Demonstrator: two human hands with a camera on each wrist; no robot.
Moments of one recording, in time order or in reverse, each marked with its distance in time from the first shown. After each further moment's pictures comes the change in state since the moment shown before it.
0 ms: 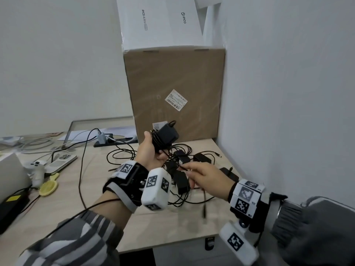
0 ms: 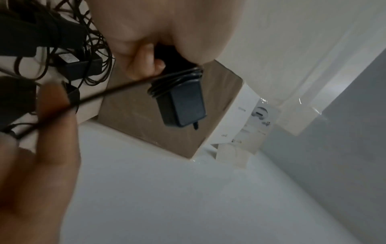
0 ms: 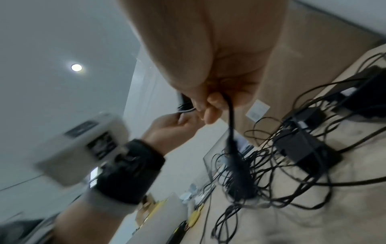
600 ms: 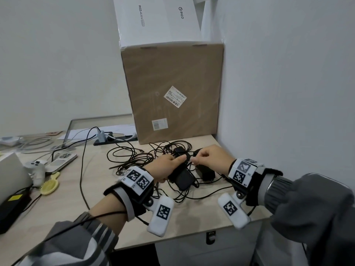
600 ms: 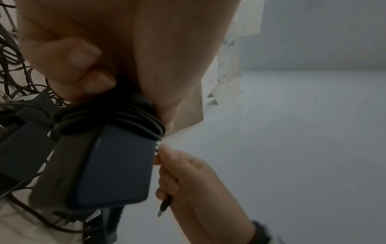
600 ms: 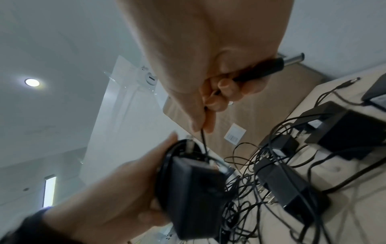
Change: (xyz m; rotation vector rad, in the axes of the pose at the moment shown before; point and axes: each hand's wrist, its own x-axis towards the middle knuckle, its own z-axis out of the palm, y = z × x) left_hand -0.026 -0.028 -0.007 1.425 -0.176 -0.011; right_hand 0.026 0.019 -0.029 -0.092 0.156 0.170
